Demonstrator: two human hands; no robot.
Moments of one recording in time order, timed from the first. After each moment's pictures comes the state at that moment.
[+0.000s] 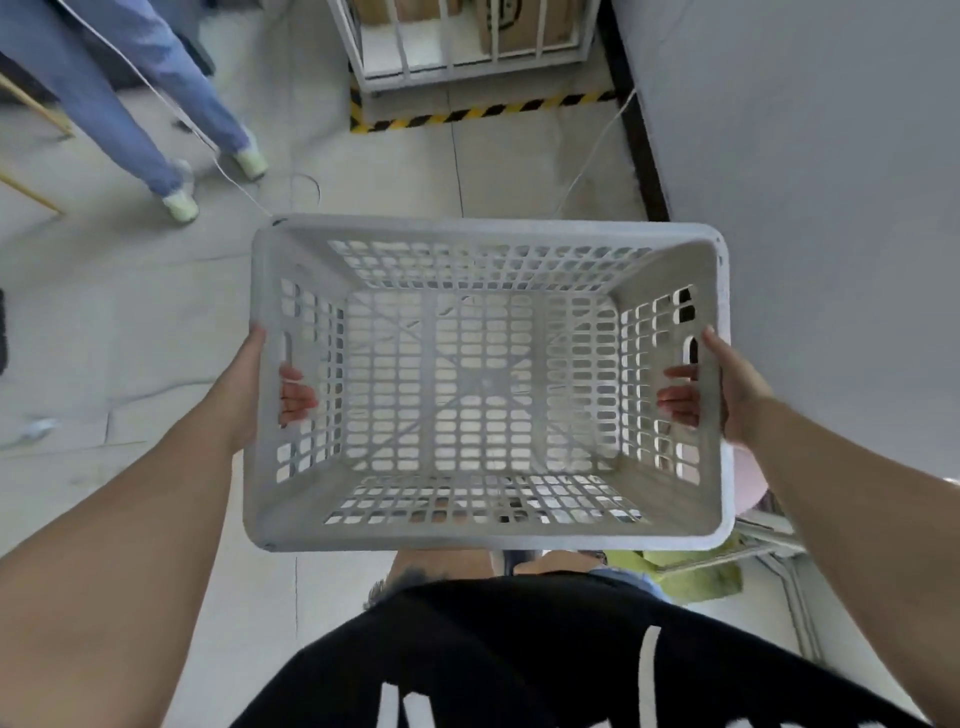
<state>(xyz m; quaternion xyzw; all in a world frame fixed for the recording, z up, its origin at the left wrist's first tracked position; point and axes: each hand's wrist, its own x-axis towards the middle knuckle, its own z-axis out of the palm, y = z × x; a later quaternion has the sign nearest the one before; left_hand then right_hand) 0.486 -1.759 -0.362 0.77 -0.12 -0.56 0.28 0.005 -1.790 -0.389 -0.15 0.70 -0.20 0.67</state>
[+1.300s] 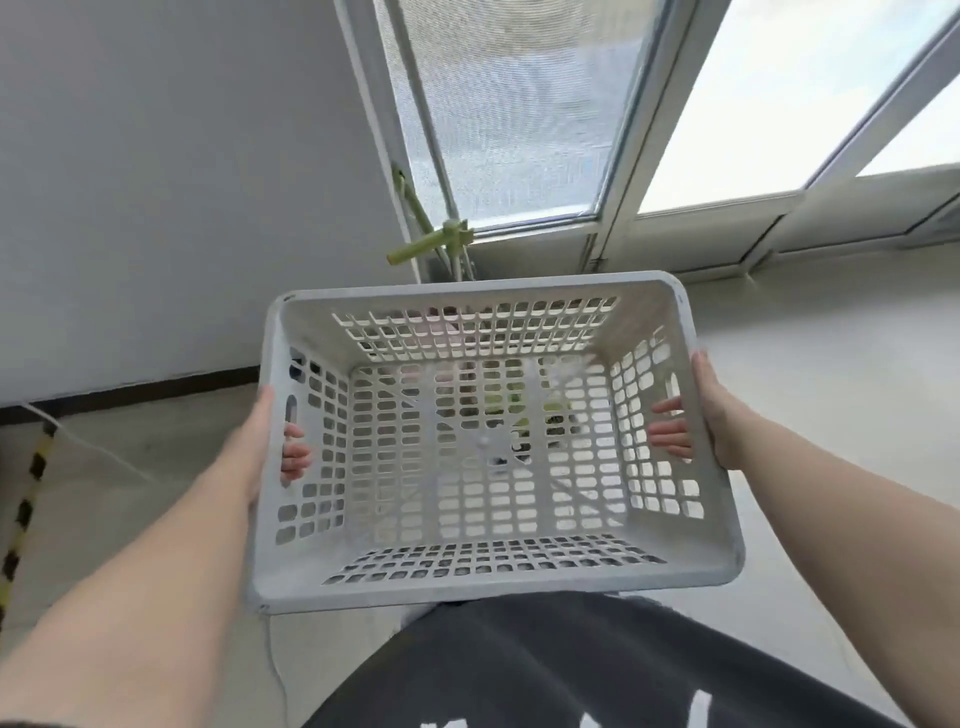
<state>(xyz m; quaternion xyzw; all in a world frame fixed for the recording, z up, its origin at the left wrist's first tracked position) 0.176 -1.804 -0.341 0.46 -0.65 -0.57 -0.21 0.130 -1.331 -0.345 0.37 0.68 -0.54 0.33</state>
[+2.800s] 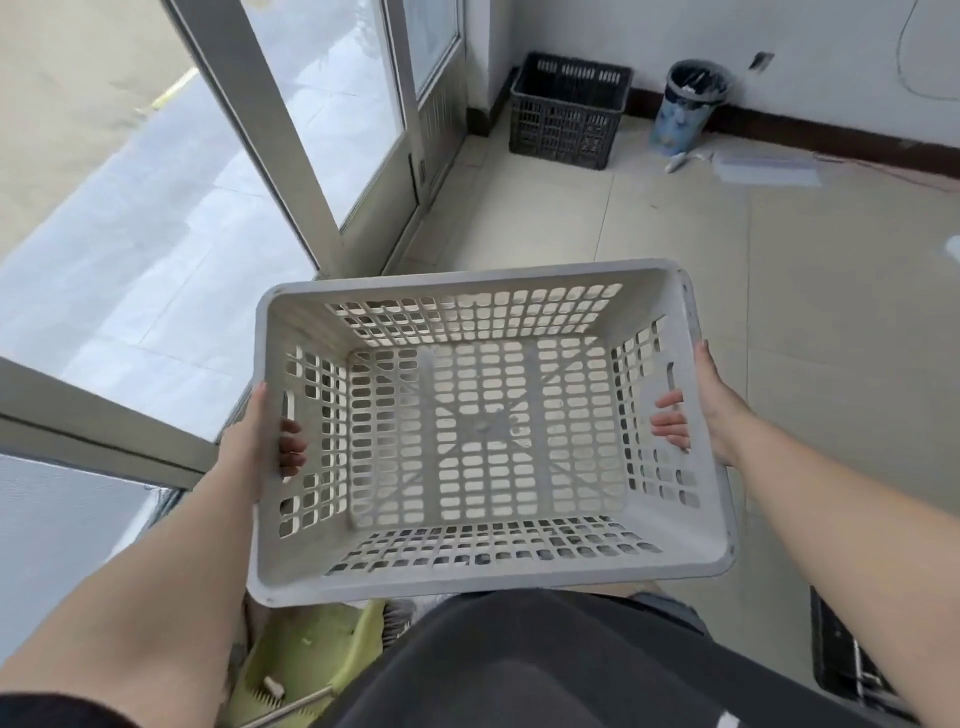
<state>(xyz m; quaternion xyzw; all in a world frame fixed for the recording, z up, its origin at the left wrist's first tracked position) -0.218 -1.141 -0.353 0.10 -0.79 -0.44 -0.41 0.181 -0.896 -0.338 0.71 0.40 -0.57 -0.07</state>
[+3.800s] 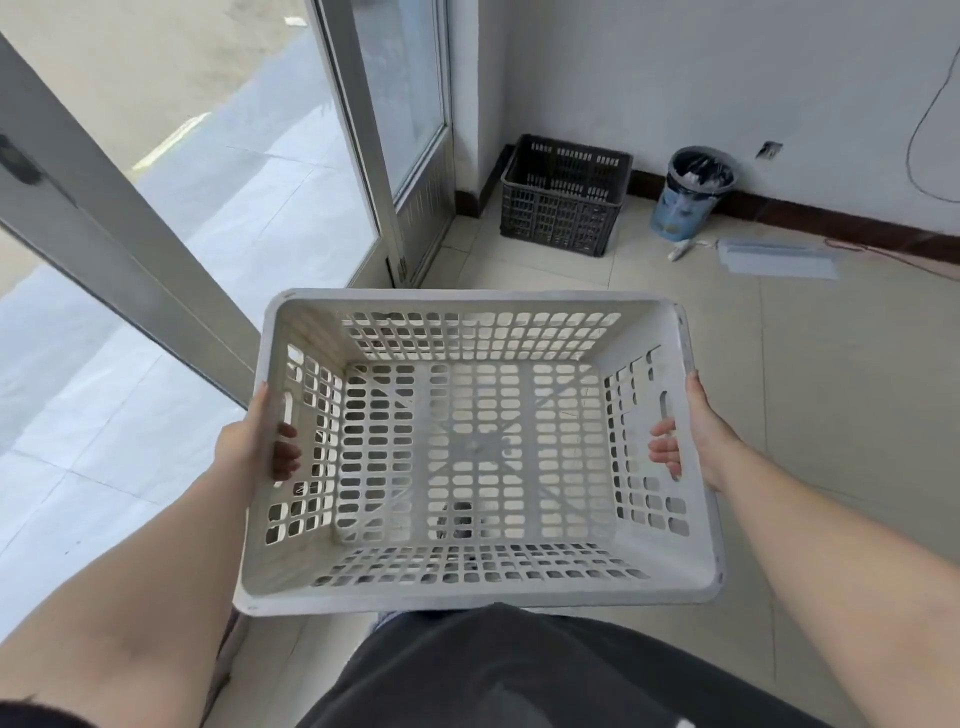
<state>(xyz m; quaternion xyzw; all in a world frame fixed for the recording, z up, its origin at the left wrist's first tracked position) -0.364 -0.774 -0.353 0.06 -0.81 -0.46 -0.37 0.042 -0.547 -0.344 0.71 0.38 -0.58 -0.09</state>
